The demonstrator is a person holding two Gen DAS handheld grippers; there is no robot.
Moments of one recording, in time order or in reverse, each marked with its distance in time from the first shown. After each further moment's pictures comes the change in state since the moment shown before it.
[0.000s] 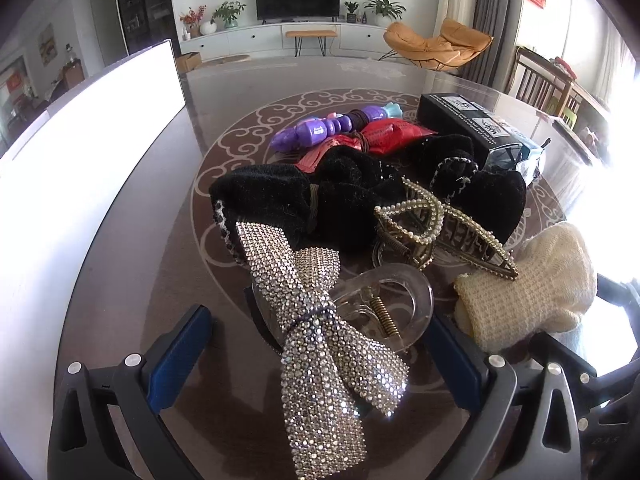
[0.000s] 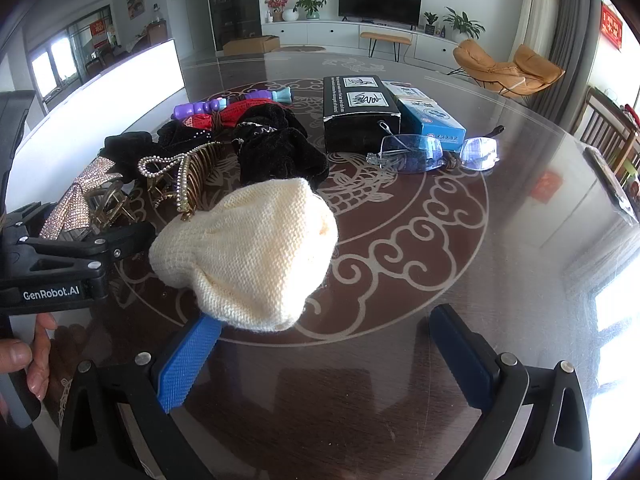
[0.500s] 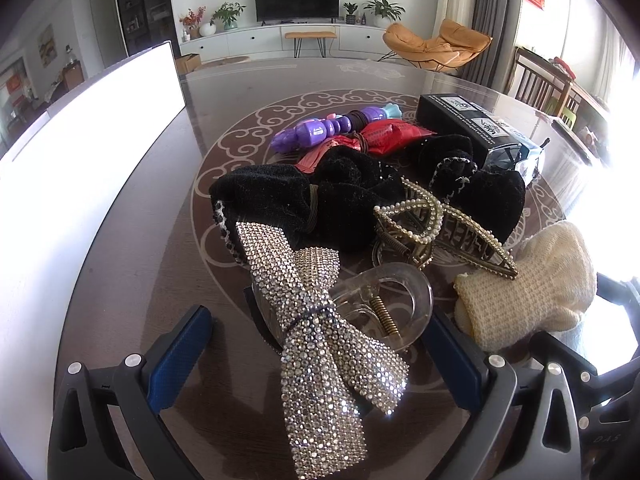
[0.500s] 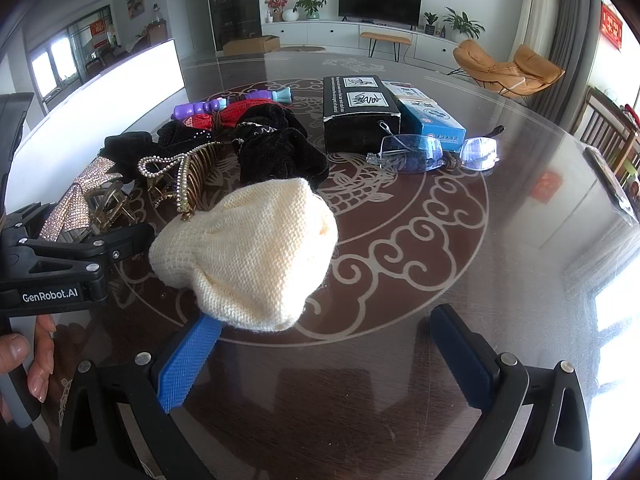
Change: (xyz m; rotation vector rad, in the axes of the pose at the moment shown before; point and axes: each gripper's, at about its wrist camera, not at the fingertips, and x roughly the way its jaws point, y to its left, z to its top) left arm 0.003 0.000 0.002 0.005 -0.004 -0.002; right arm -0.001 0.000 -0.001 0.000 -0.001 0.000
